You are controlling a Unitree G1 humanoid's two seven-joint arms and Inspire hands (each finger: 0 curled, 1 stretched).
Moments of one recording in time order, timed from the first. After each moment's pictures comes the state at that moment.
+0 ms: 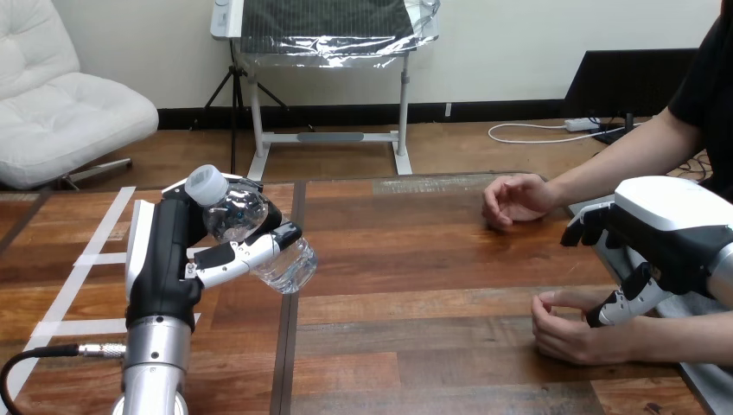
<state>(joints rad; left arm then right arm) -0.05 0.15 0.06 0.17 0.15 -0.28 0.11 -0.13 -0.85 0.05 -0.20 -0.67 0.11 0.59</state>
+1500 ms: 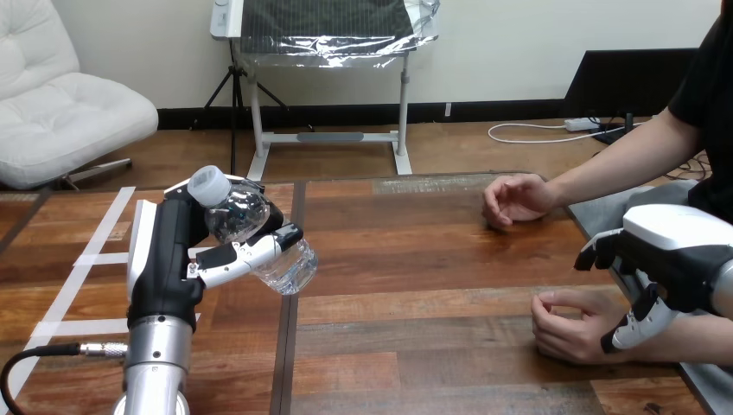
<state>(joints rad) -0.06 0.15 0.06 0.17 0.16 -0.27 0.11 -0.13 -0.86 0.09 -0.13 -0.70 0.15 0.64</state>
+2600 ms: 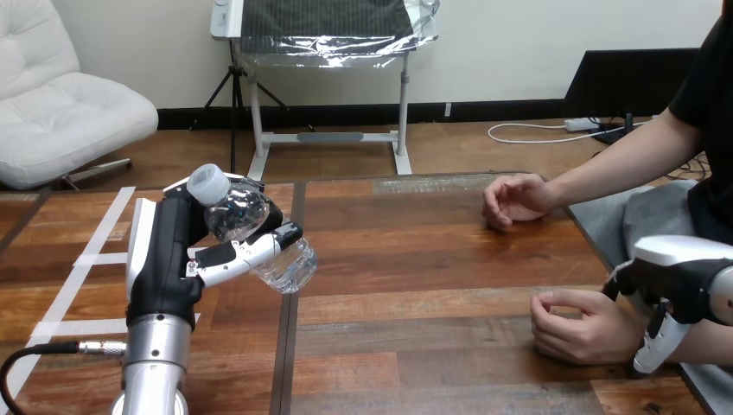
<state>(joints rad) -0.06 0.15 0.06 0.17 0.16 -0.27 0.10 -0.26 -0.86 0.20 0.09 -0.76 0.20 0.75</state>
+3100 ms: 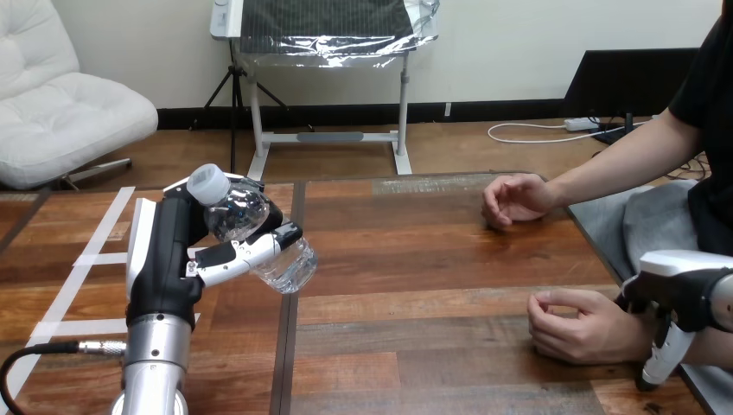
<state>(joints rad) -0.06 0.15 0.06 0.17 0.16 -0.27 0.10 -0.32 -0.86 0.26 0.26 -0.77 0.15 0.71</state>
